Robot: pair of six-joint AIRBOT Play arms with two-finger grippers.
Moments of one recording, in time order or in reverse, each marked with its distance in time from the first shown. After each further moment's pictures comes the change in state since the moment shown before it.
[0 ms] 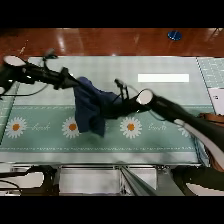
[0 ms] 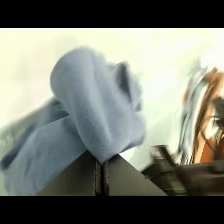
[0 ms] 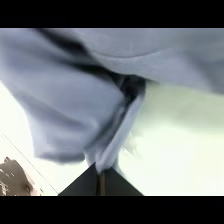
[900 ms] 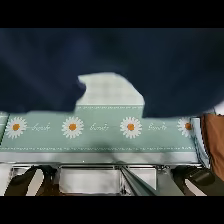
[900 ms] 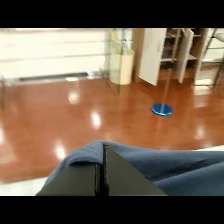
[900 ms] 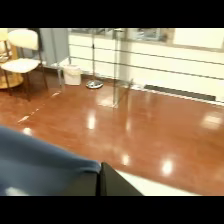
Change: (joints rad) left arm 0.213 0.834 0.550 0.366 0.029 -0.113; right arm -0.232 0.696 0.954 -0.880 0.571 0.147
